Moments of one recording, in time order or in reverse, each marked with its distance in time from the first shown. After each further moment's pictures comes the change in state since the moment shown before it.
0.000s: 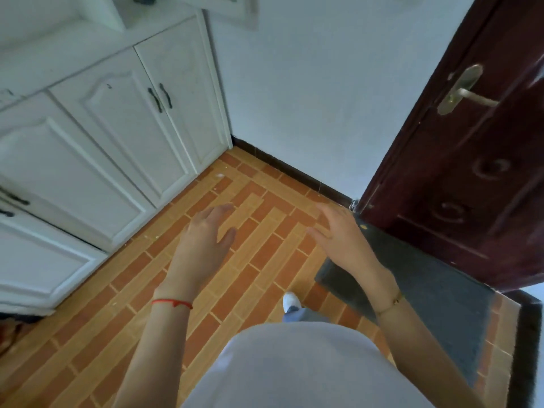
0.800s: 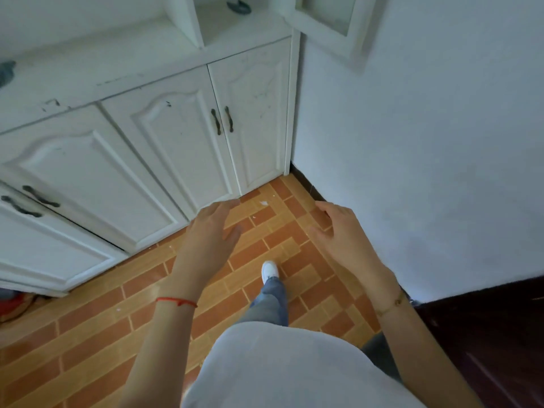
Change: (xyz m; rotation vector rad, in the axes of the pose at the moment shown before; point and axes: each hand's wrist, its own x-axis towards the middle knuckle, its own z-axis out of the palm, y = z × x) left_hand 0.332 -0.081 -0.040 -0.041 0.197 -0.281; right_hand 0.429 -0.066 0.011 0.011 -0.199 -0.267
